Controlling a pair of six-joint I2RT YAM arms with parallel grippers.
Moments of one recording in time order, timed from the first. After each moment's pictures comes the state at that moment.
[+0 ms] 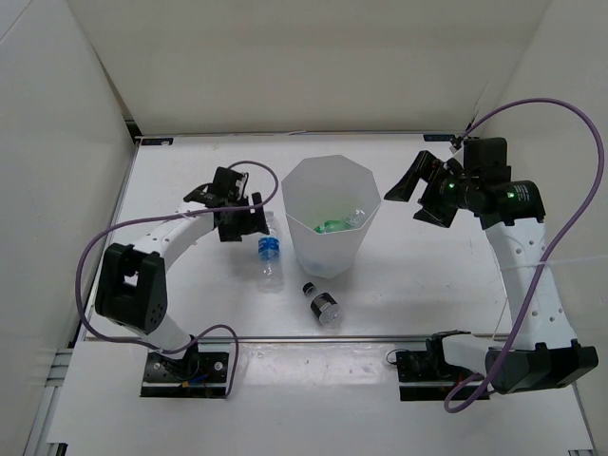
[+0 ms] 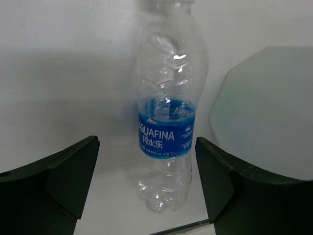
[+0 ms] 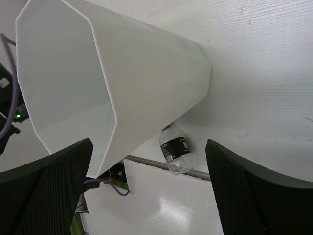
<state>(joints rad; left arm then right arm) -0.34 1.57 1.14 -0.58 0.09 -0.49 0.15 1.20 1.49 -1.08 -0.38 0.60</state>
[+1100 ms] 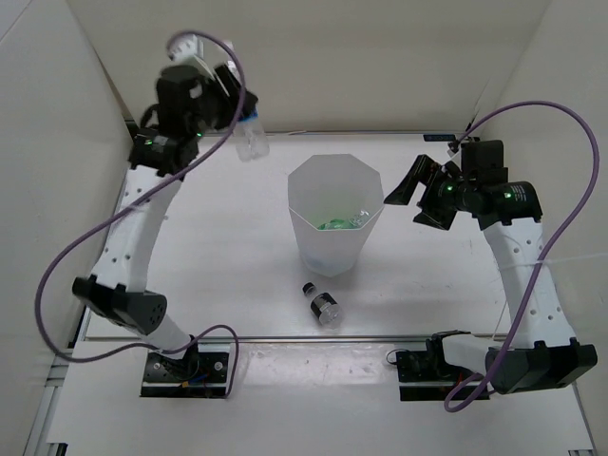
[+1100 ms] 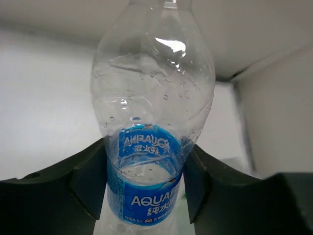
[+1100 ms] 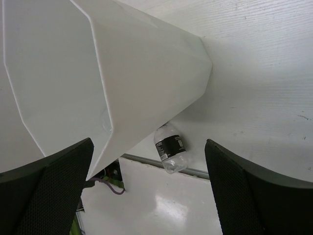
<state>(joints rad) -0.33 1.59 1.84 -0.65 -0.02 -0.54 0.15 1.20 1.47 -1.09 -0.38 0.58</state>
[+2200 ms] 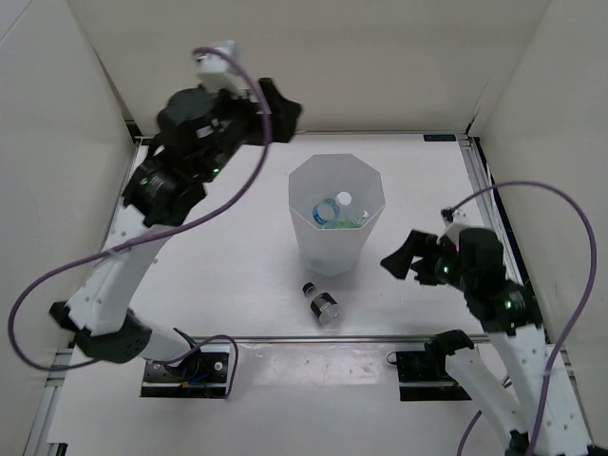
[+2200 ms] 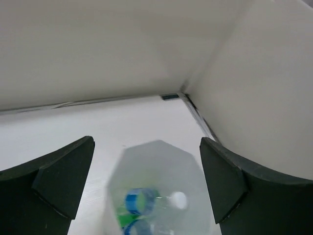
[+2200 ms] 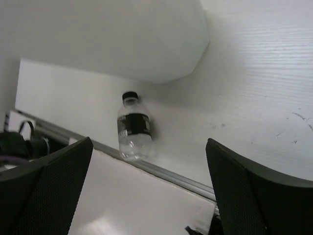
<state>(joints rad) -0.73 1.48 2.06 -0.59 -0.19 -0.33 0.28 0.66 0.90 -0.87 -0.29 0.50</state>
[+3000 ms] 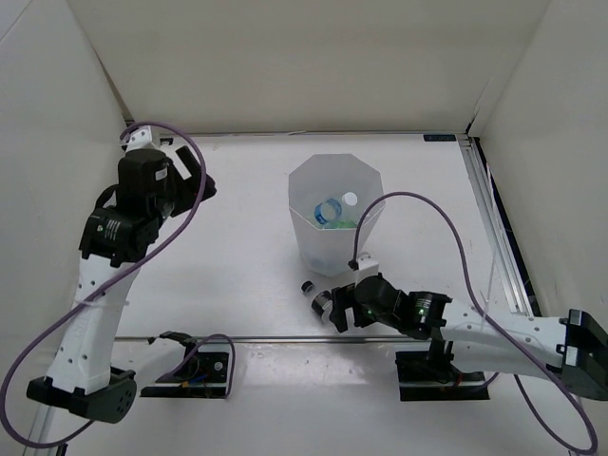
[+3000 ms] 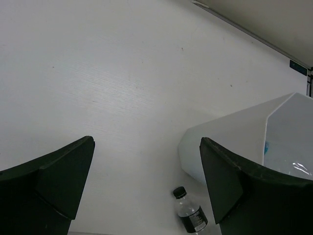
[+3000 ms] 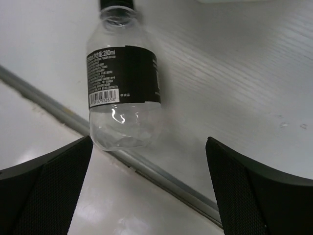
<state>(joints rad) -0.28 1.09 1.52 -0.96 -0.25 -0.58 1.19 0.88 0.46 -0.38 0.23 0.67</state>
